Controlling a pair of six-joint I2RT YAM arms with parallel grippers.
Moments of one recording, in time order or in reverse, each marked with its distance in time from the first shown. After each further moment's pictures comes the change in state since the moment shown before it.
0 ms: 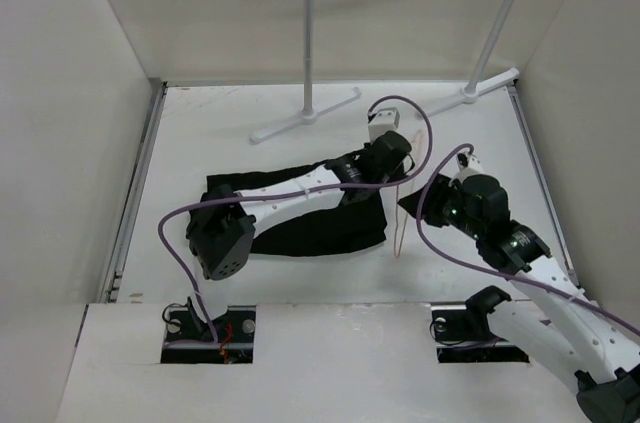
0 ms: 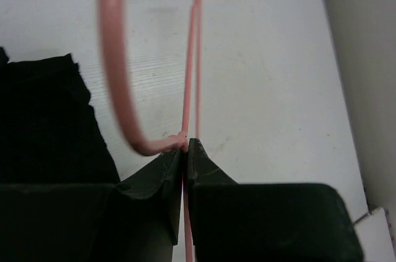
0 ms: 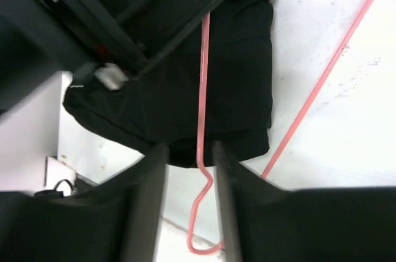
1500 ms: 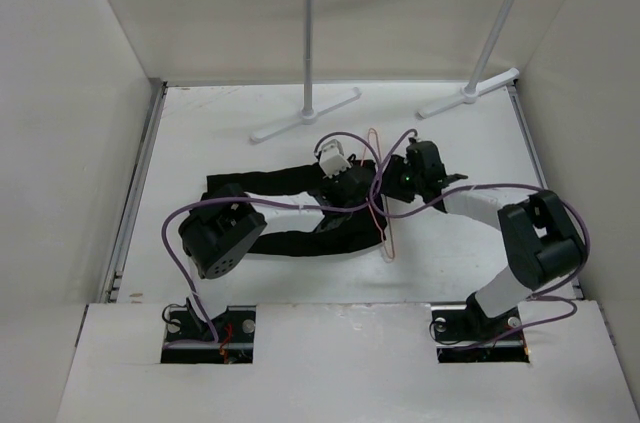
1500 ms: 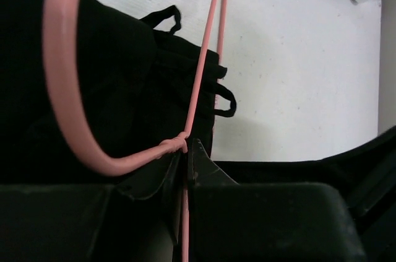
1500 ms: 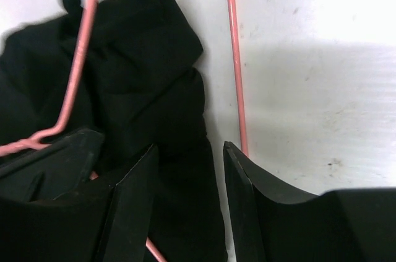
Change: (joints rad) left arm 0.059 -0.047 -0.539 0.444 -0.254 -0.355; right arm -0.098 0.852 0.138 0.411 -0.062 -0.057
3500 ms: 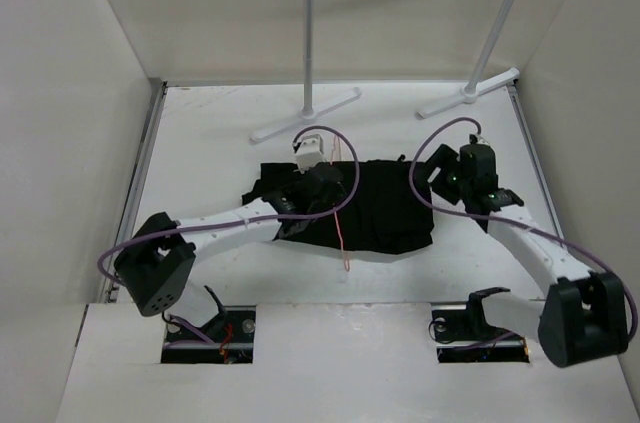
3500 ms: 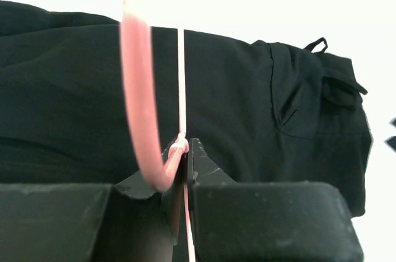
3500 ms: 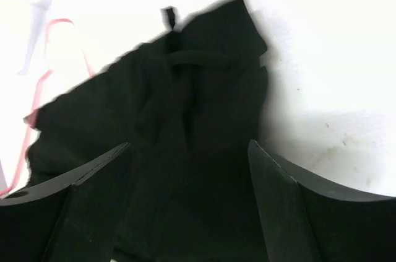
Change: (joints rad) left arm 0.055 -0.387 -0.178 -0.215 0.070 0.318; right arm -0.208 -0.397 -0.116 -0.175 0.069 0.047
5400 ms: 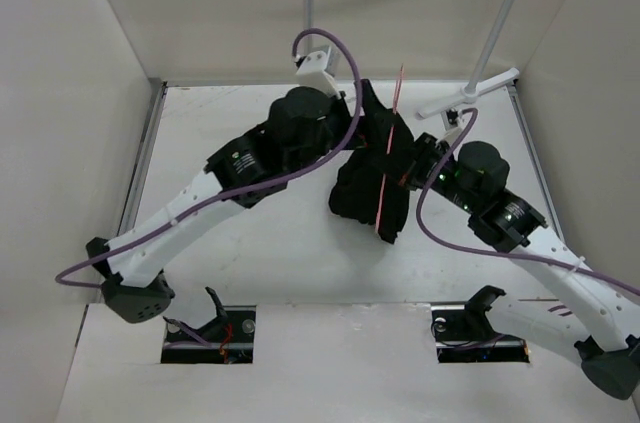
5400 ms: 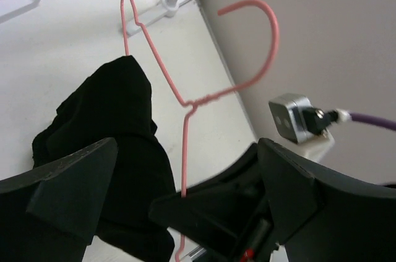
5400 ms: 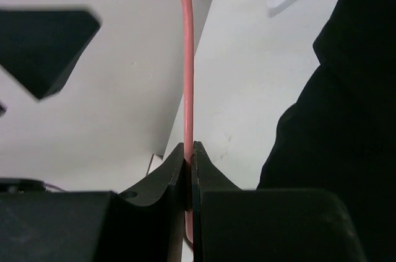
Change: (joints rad) left arm -0.118 -0.007 0.912 -0.563 0.179 0.113; right arm 0.488 -0.287 0.248 -0.014 -0.010 0.159
